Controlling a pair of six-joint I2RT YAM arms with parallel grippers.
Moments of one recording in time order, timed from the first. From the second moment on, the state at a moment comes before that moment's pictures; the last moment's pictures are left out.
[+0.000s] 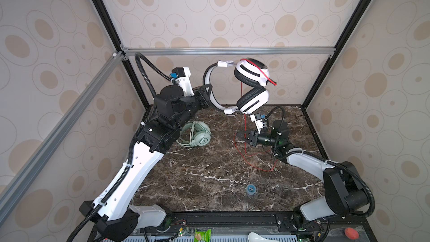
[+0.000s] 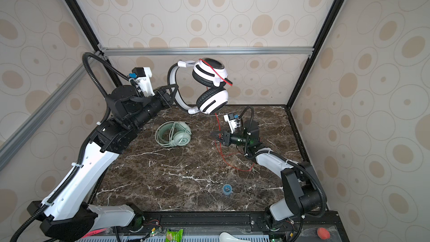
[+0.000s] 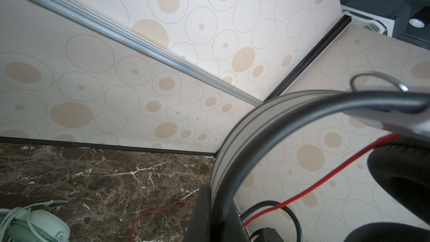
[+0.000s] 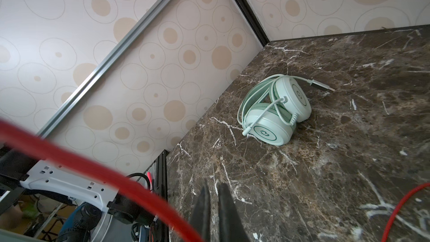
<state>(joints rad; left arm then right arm) -0.58 1.28 1.66 -0.37 -0.11 -0.67 0.36 1.47 0.79 0.50 -0.88 0.56</state>
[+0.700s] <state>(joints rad) -0.58 1.27 1.46 -0.30 -0.47 -0.73 0.55 1.03 0.79 -0.29 -0.57 0.14</state>
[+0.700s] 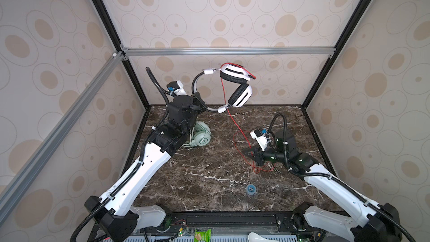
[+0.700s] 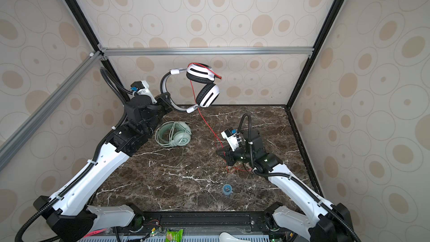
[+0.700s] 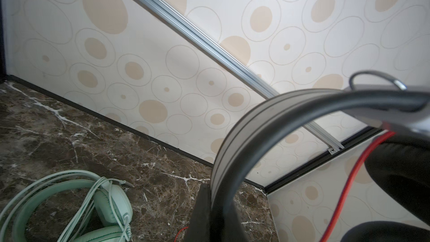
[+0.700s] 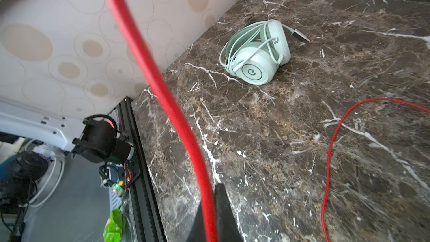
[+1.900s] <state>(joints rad) -0.68 1.29 1.09 -0.49 -0.71 -0.60 0.77 1.08 1.14 -0.83 -0.21 -0.32</state>
